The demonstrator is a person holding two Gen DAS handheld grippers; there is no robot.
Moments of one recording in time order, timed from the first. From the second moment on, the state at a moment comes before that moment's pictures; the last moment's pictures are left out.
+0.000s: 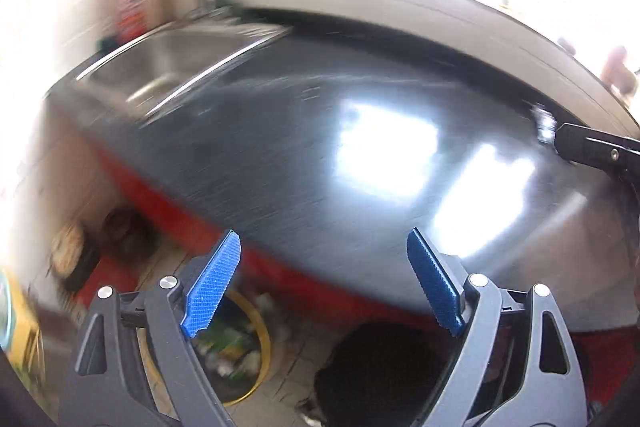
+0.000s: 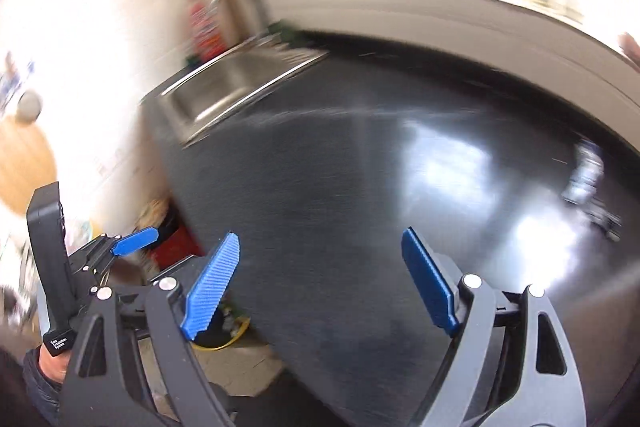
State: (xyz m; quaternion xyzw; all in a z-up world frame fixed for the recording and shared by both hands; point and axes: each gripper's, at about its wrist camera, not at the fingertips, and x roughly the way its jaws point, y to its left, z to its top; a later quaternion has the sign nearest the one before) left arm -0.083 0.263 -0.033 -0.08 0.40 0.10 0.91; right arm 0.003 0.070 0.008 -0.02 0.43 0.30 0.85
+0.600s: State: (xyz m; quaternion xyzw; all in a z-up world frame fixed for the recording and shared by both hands) left arm 0.042 0.004 -0.025 0.04 0.42 -0.13 0.90; right arm -0.006 -0.232 -0.007 0.04 0.44 0.10 0.89
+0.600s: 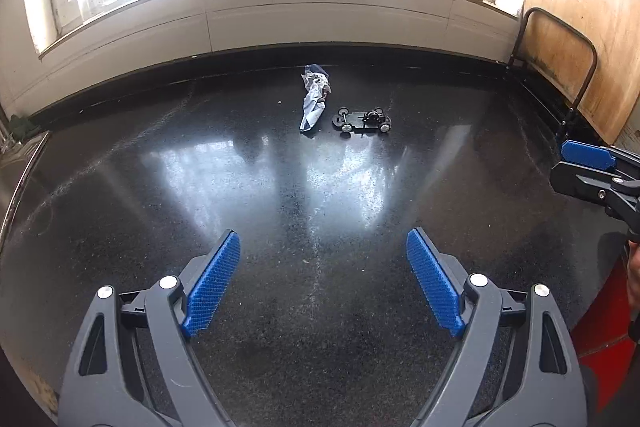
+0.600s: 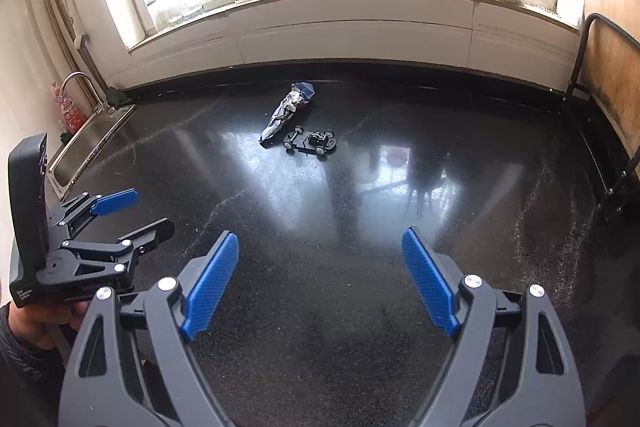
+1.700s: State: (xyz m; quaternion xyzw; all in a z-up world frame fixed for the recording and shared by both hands) left arm 0.275 -0.028 -0.090 0.09 0.46 -0.15 0.87; right arm 0.206 -0.171 -0.114 -0.12 0.48 0.25 0.83
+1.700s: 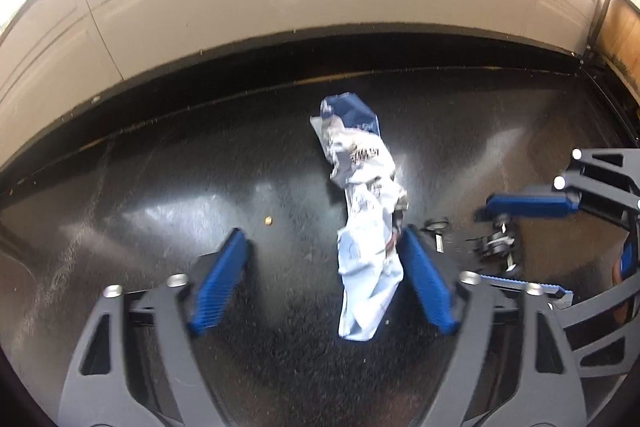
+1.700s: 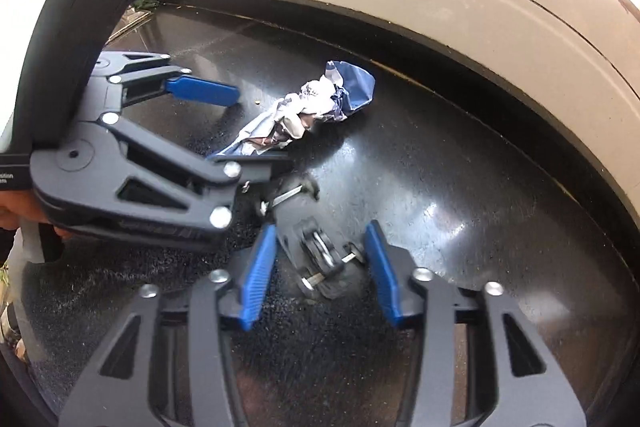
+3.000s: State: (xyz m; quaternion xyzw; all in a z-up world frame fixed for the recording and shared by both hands) left arm 0.013 0.063 0.001 0.03 0.39 -0.05 0.92; right arm 0.025 -0.106 -0.005 -0.08 0.40 0.19 0.89
